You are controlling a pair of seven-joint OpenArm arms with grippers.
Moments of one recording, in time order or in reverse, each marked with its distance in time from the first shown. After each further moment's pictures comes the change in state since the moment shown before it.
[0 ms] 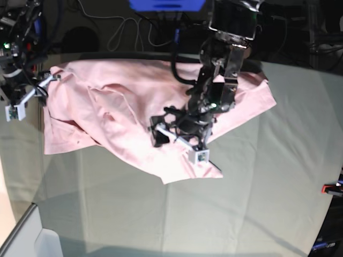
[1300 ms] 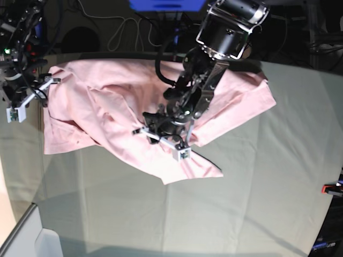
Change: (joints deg) left arm -7.2 0.9 8.6 -17.0 -10.2 9.0 -11.7; right arm 2.8 -0.1 0.5 -4.6 0.1 0.0 0.3
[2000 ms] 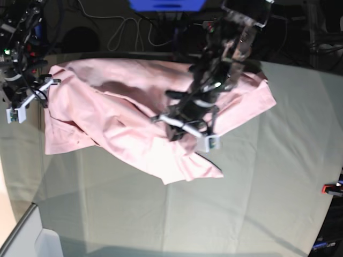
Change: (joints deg) left arm 16.1 -10.6 0.0 30.4 -1.0 0.0 0.5; right arm 0.4 0.0 0.0 -0.2 0.0 0.0 -0.1
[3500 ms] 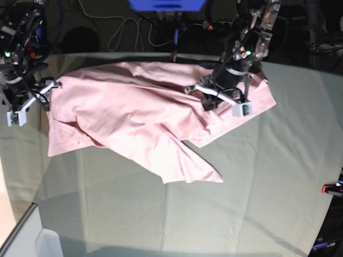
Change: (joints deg) left arm 11.6 -5.5 -7.1 5.6 0.0 0.0 0.0; right arm 0.9 -0.2 -0.2 0.0 0.2 0.0 0.0
